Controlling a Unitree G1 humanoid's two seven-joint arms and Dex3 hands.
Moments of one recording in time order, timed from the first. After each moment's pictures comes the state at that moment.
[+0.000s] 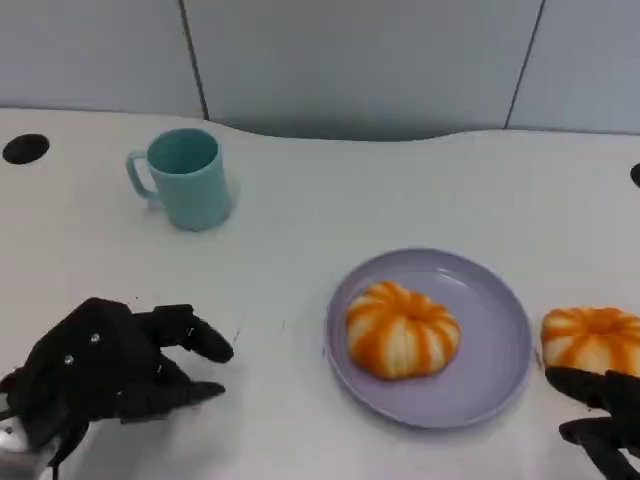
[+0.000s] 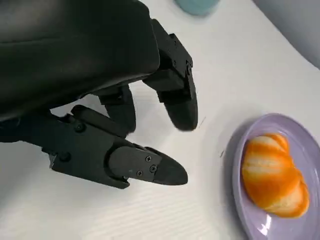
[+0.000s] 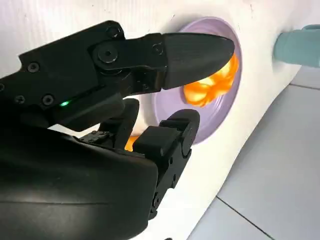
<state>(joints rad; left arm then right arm) -0.10 0.36 -0.08 0.14 0.09 0.15 -0.47 0.48 -0.20 -0.08 -0.47 -0.08 0.14 0.20</state>
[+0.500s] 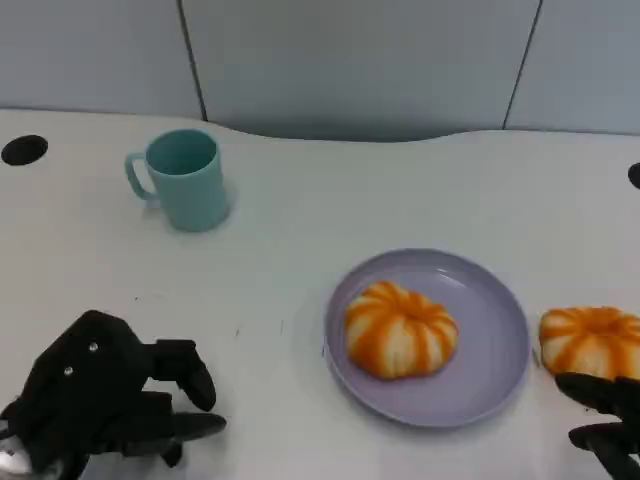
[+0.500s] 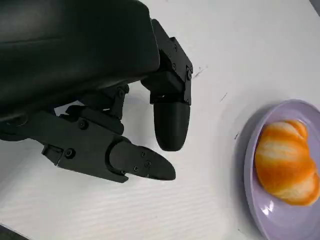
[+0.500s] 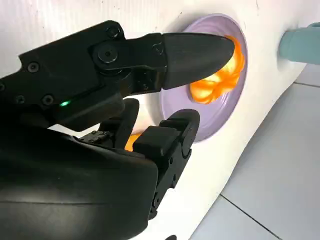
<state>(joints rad) -0.04 0.36 -0.10 0.07 0.05 0.30 -0.48 0.49 -0.22 -0.10 -0.44 -0.07 0.11 0.21</state>
